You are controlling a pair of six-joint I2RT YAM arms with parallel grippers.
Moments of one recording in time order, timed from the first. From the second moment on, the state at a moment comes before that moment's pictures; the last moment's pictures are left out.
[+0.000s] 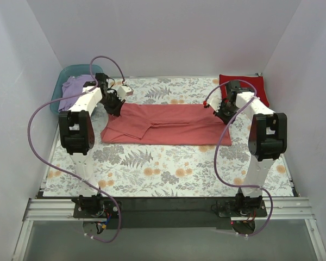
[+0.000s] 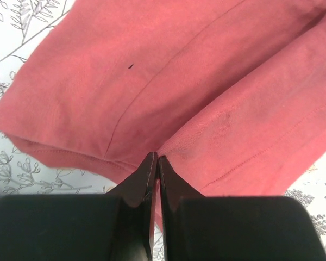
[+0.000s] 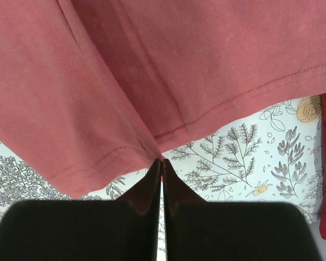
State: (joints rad) left arm -0.04 2.10 1.75 -0.90 0.43 0.84; right arm 0.10 1.94 1.49 -0.89 -0.17 -1.05
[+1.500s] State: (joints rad) left arm 0.21 1.86 1.20 -0.82 0.54 0.49; right arm -0.08 1.87 1.22 -0.90 -0.34 -0.60
